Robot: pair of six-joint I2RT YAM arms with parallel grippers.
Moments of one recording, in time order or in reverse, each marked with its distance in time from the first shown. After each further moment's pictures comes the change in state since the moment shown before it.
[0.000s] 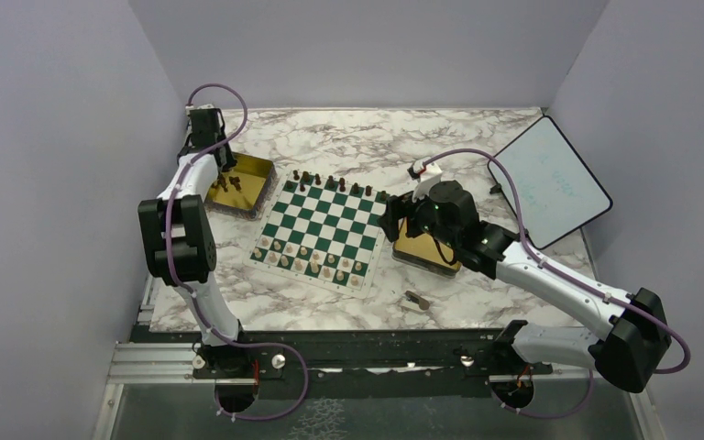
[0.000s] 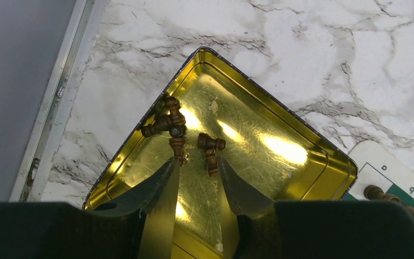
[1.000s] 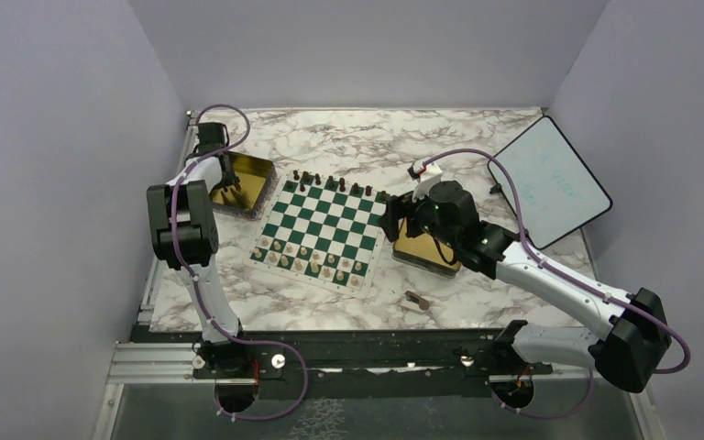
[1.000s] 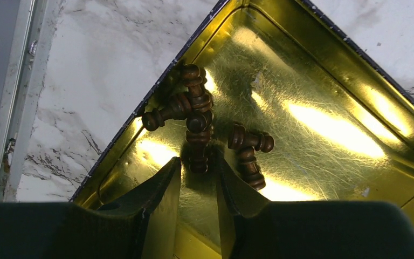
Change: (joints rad) left arm 0.032 0.167 0.017 -0.037 -0.049 0.010; right arm 0.000 0.000 0.000 0.000 0.000 0.000
